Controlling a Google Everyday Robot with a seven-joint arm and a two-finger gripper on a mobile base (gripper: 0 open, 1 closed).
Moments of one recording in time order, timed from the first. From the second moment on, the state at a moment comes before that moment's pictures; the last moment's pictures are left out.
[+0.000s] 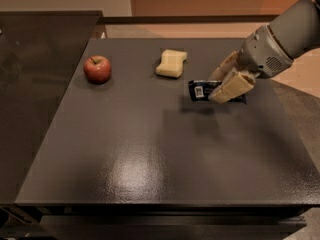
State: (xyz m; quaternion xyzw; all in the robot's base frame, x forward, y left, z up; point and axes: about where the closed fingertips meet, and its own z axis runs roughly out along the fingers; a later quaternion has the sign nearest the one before) arm 0.514 -0.142 0.907 -0.62 0.72 0.19 0.27
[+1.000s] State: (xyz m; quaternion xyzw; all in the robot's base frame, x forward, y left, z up) arm 0.616 -0.141 0.906 -0.54 0.77 0.18 0.28
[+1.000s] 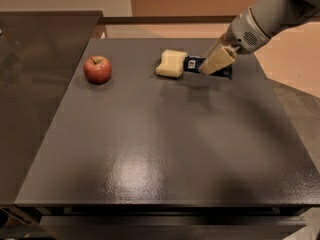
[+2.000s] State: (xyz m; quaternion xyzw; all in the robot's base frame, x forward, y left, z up) arm 0.669 -0.138 0.874 -0.53 0.77 0.19 0.29
